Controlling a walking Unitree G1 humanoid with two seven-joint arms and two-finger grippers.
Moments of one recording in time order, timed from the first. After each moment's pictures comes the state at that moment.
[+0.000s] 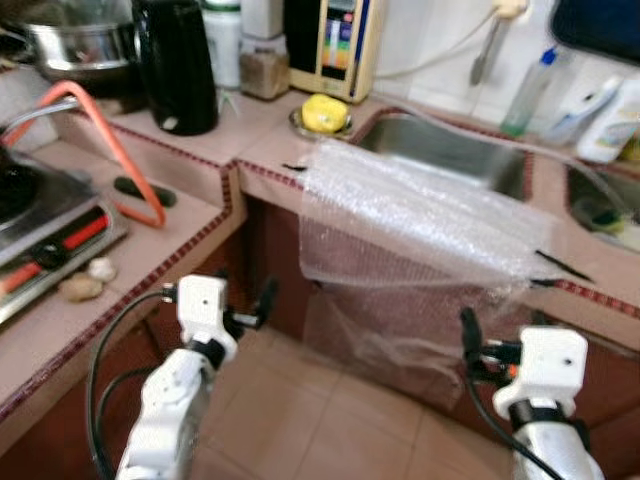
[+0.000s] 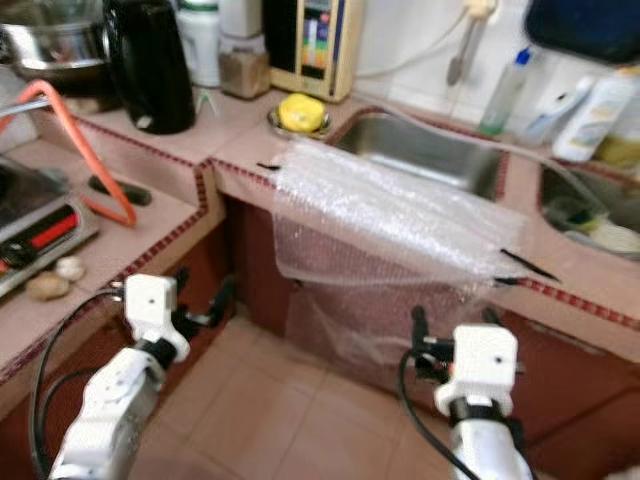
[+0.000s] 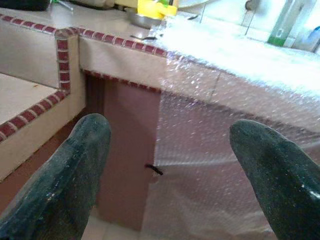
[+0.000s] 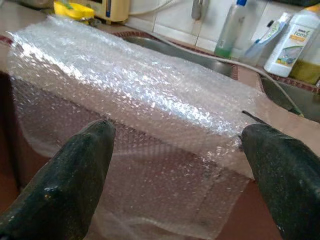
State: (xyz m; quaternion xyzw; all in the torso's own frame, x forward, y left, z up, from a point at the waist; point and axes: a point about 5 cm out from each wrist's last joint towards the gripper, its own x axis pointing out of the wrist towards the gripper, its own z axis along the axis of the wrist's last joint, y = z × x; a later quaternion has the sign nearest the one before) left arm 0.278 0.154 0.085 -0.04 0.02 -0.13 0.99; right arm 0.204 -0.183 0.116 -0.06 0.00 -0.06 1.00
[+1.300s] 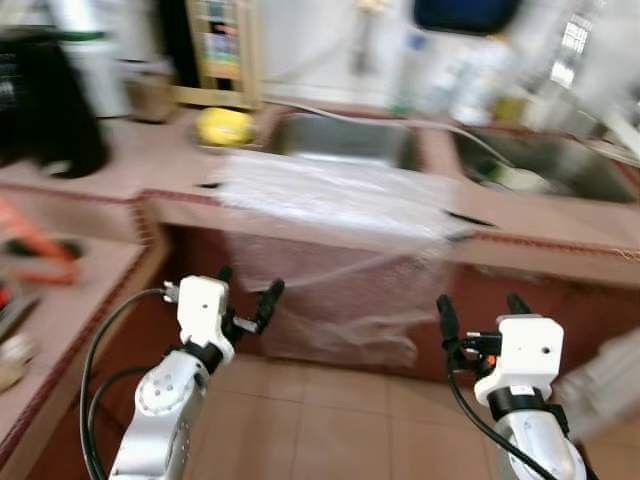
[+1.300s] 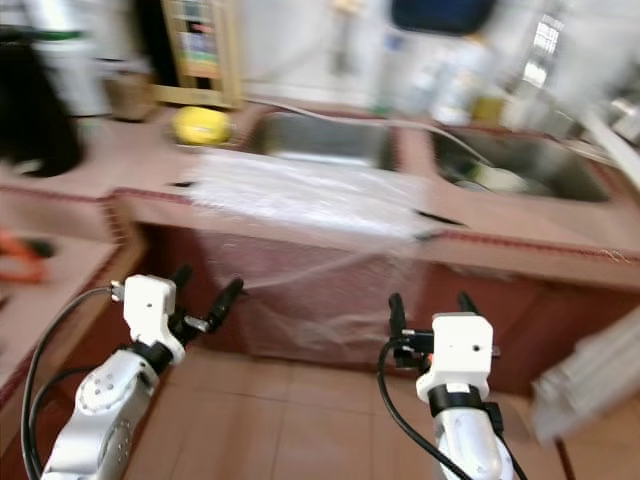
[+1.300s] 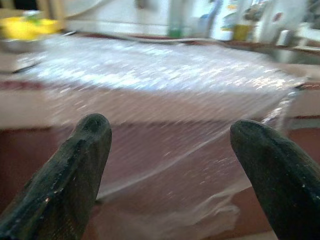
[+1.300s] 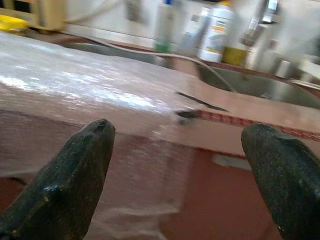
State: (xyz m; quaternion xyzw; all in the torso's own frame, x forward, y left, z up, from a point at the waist) left arm 0.277 0.145 0.099 -0.03 -0.01 -0.19 0.98; right arm 0.213 -0.172 0.122 -0.06 -0.03 -0.03 1.00
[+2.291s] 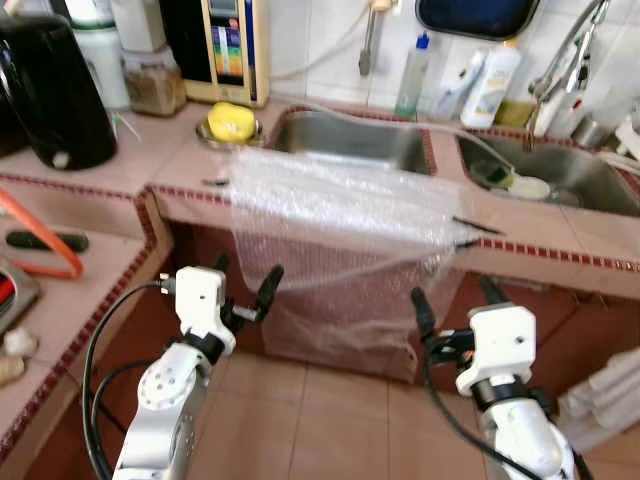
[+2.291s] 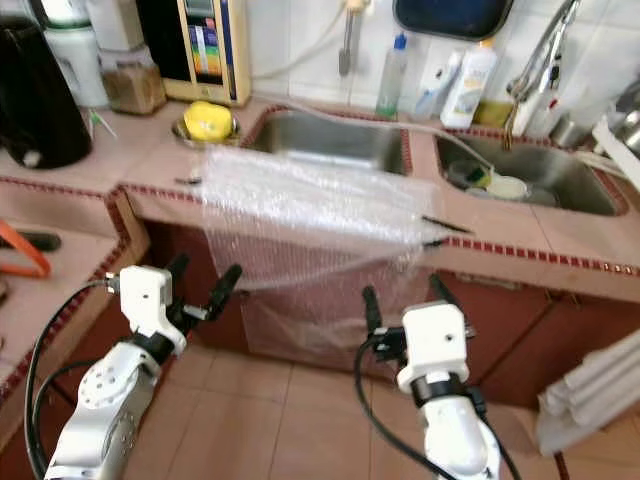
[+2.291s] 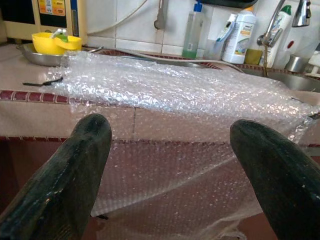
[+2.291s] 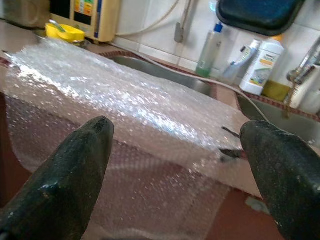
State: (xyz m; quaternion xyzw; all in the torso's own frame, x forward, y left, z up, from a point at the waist) left arm 0.281 0.148 0.107 -0.03 -0.03 -0.17 0.98; right arm 0.221 -0.150 0.132 -0.09 -0.06 0.05 0.99
